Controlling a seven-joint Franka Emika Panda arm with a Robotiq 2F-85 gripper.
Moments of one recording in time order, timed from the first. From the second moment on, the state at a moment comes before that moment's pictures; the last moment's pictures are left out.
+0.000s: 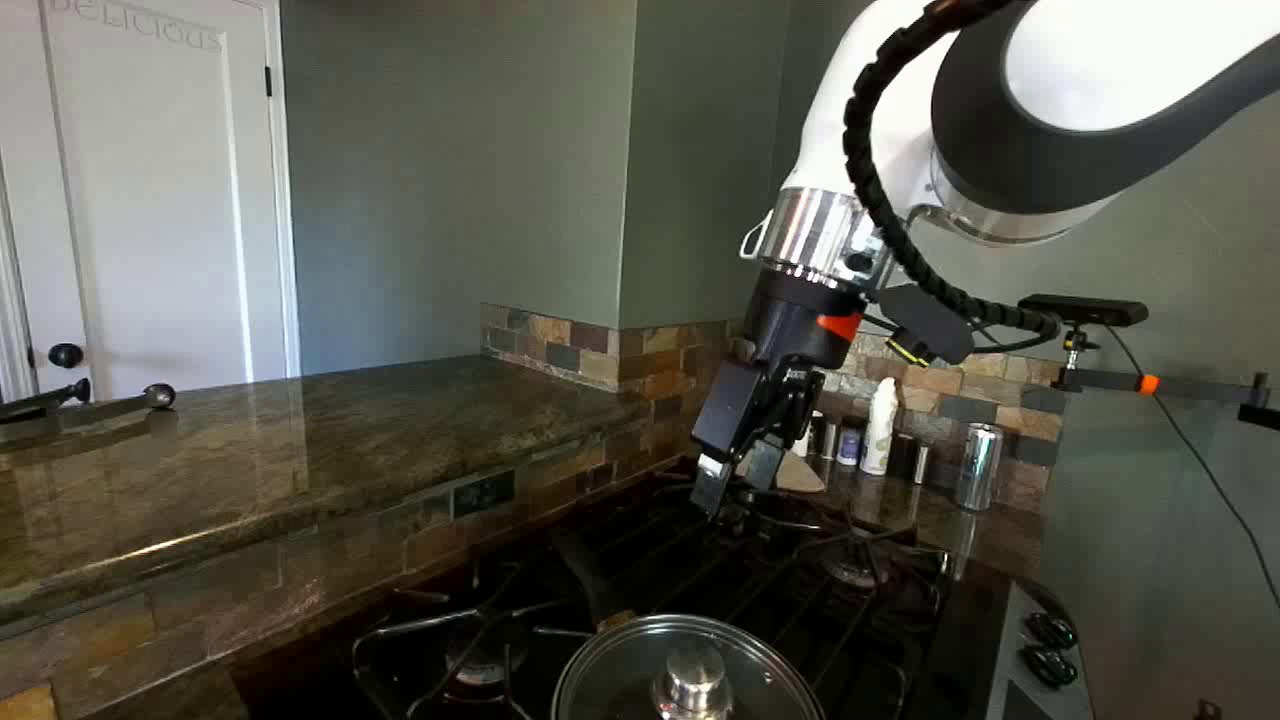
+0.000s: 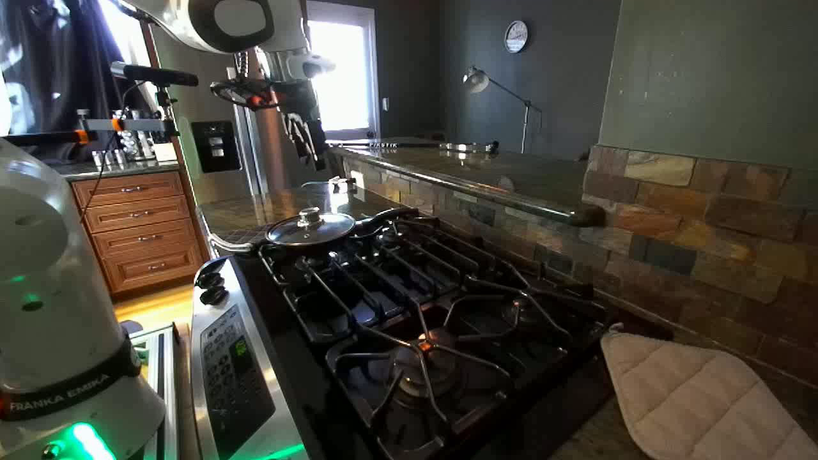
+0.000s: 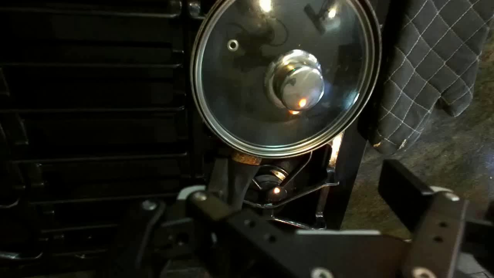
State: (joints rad) arm 0.18 -0.61 0.16 -2.59 0.23 2.22 0.14
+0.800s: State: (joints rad) arm 0.18 -0.62 0.19 -2.61 0.22 2.19 0.19
